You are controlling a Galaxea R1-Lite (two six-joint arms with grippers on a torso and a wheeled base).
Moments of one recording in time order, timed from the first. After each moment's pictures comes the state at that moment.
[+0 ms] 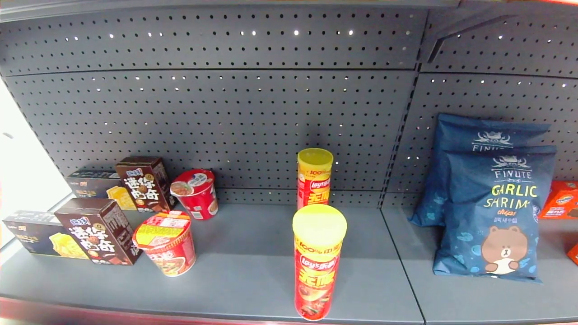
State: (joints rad) left arm -0.09 0.09 0.00 -0.06 -0.04 -0.02; right arm -0.07 0.08 0.00 -0.07 -0.05 -0.02
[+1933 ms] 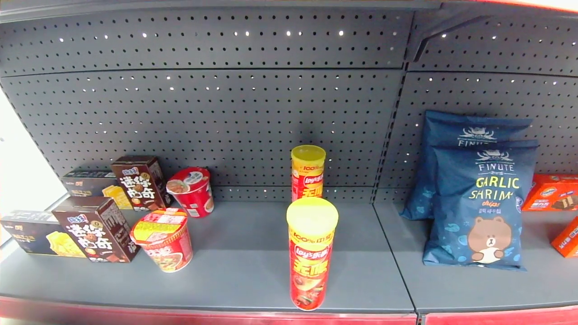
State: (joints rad) left arm -0.09 0.09 0.00 -0.06 -0.04 -0.04; right arm -0.07 0.09 0.00 -0.07 0.01 -0.02
